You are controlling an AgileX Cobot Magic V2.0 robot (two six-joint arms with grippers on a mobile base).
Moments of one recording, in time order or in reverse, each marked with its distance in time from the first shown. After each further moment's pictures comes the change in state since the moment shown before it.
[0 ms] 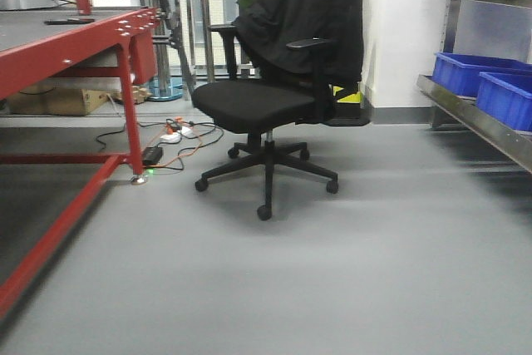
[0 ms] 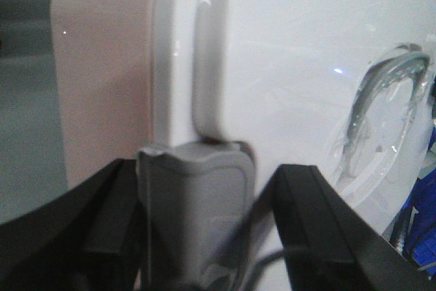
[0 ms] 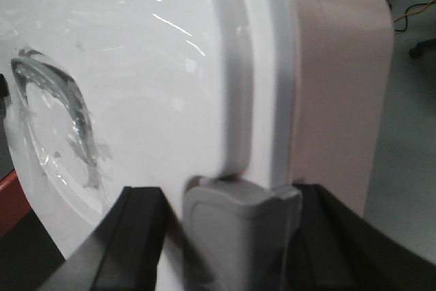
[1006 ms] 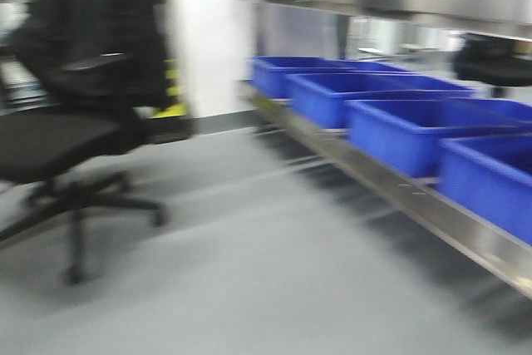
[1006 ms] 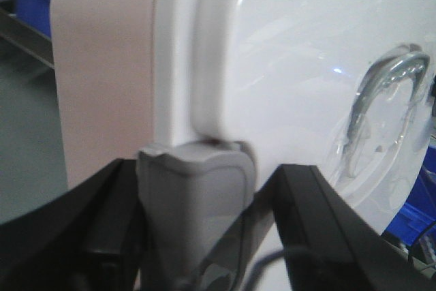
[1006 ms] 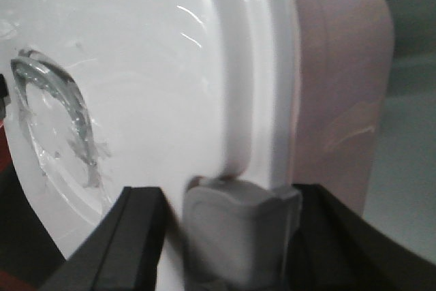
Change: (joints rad) left arm 0.000 0.000 0.000 0.000 0.000 0.000; right arm 0.000 0.000 0.000 0.000 0.000 0.000
